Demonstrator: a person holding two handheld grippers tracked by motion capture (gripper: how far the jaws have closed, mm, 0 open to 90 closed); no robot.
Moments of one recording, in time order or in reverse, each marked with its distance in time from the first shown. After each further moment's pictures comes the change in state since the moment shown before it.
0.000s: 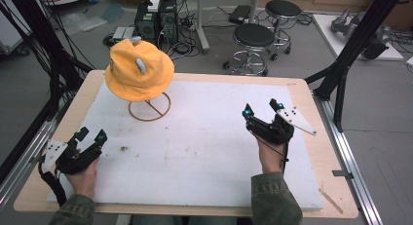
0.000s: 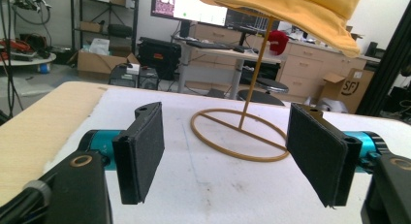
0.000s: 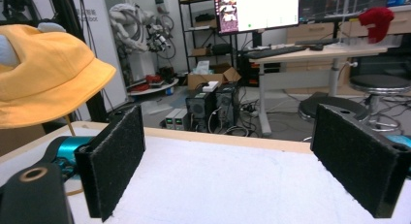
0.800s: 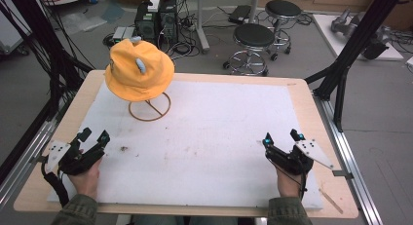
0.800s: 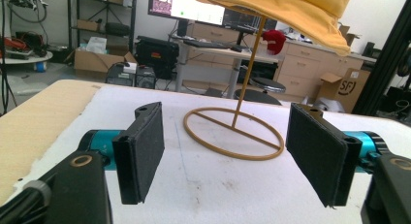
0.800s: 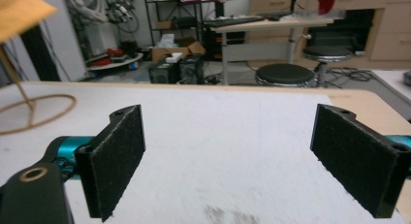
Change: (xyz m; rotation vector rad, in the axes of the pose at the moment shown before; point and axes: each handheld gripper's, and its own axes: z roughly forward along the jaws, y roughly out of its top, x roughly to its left) left arm -0.007 -0.002 0.000 0.006 -0.005 0.002; right arm -0.039 -0.056 -0.064 0.092 -0.145 -0.030
